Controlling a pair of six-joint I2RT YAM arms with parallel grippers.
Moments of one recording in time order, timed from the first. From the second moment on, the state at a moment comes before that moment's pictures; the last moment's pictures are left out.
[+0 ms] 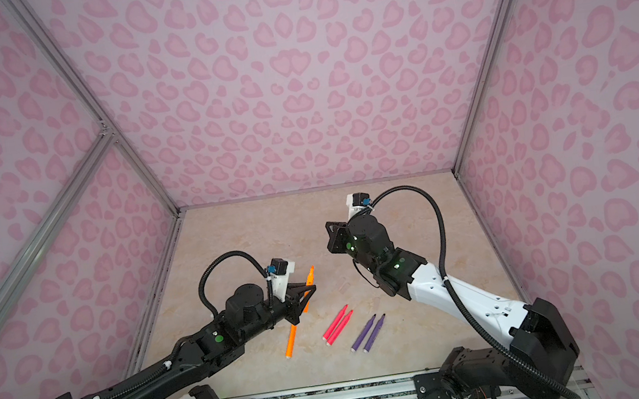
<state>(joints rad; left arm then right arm) -0.88 1.04 0.57 0.13 0.02 -0.37 0.73 1.29 0.98 0.03 0.17 0.73</state>
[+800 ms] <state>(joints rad) -0.87 1.01 0.56 0.13 -0.09 -0.41 0.91 1.34 0.94 0.18 0.26 0.79</state>
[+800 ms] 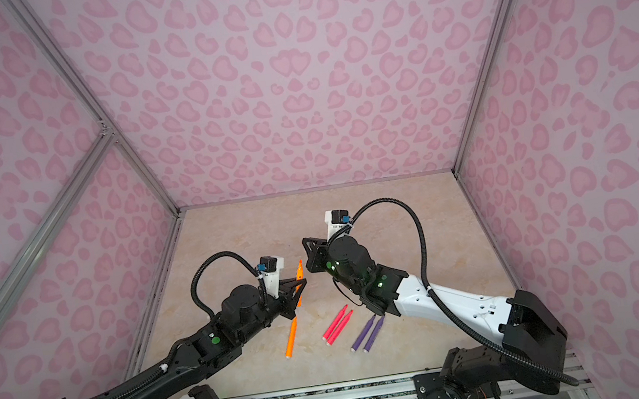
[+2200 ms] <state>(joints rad) -0.86 1.01 0.56 0.07 -0.12 -0.42 1.05 1.44 0.99 0.15 0.46 0.77</state>
